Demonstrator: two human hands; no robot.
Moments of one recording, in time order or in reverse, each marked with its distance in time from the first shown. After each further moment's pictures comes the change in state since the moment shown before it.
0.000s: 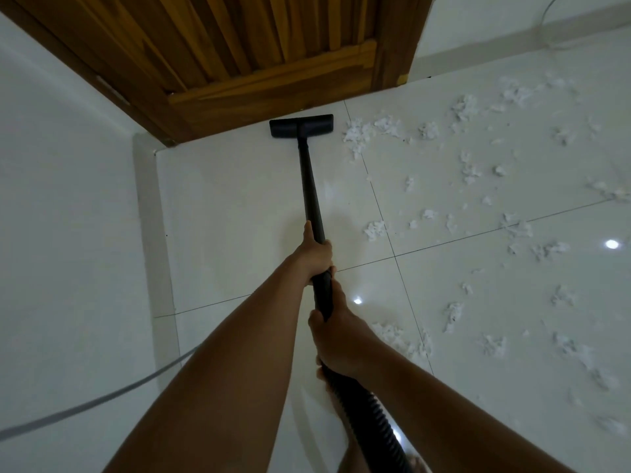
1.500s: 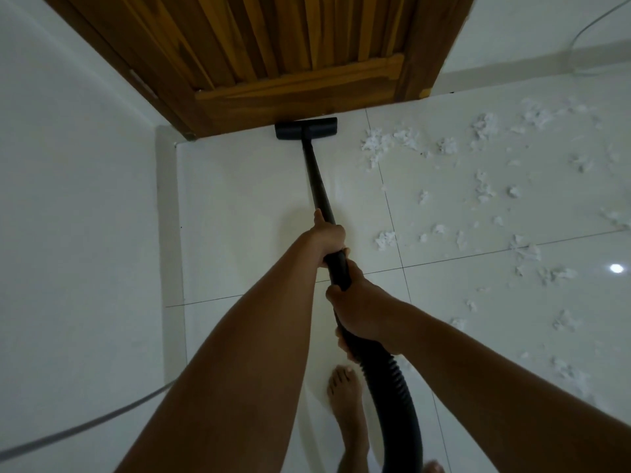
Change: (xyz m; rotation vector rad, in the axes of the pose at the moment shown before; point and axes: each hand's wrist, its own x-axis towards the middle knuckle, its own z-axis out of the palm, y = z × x) left_hand -0.009 0.054 -0.034 -0.180 -0.011 -0.092; right_hand -0.008 -0.068 -0.033 0.010 -0.072 0.076
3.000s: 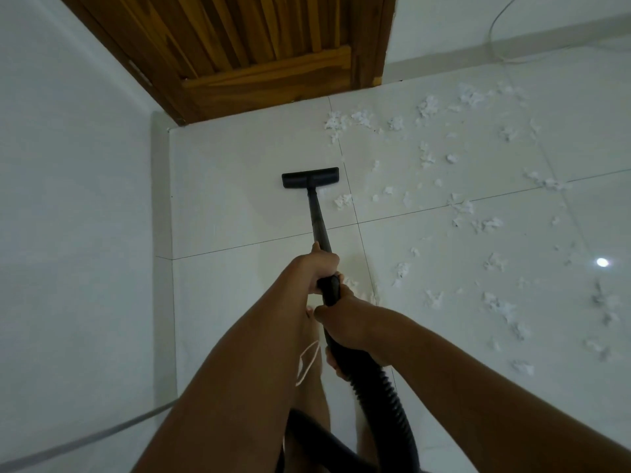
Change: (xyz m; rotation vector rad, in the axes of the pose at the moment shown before) left_hand -0.182 -0.156 0.176 -0.037 -0.057 -0.117; right_hand -0.181 0.213 -0.022 -0.038 -0.100 0.113
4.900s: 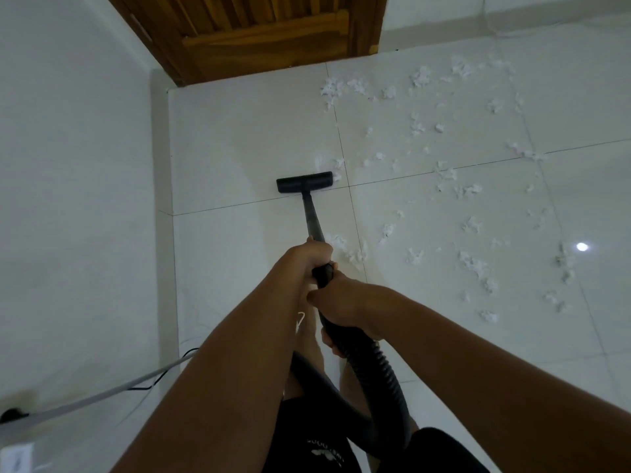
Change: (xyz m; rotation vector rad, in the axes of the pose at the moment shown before) left_hand -0.088 -0.094 0.038 -0.033 0.030 -0.044; right_hand -0.081 0.075 0.041 -0.182 -0.010 -0.059
